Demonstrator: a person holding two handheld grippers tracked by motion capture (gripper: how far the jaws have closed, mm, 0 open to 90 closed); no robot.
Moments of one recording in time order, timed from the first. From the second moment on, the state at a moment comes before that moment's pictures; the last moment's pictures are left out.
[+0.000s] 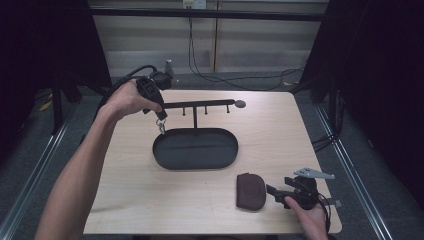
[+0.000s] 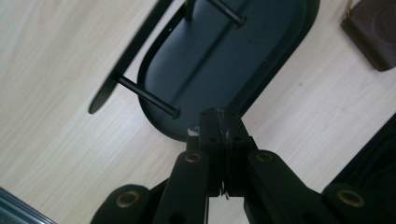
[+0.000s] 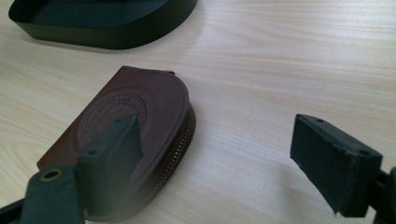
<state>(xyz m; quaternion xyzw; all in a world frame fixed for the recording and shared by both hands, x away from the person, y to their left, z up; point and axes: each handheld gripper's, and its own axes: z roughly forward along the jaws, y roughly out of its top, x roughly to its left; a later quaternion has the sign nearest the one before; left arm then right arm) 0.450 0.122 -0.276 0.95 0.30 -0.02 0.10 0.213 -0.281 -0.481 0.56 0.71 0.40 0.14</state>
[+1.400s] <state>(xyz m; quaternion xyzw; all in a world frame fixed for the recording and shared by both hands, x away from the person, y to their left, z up) 0.462 0.139 -0.284 0.92 0.37 0.03 0.14 0.216 -0.279 -0.481 0.56 0.72 0.40 0.14</state>
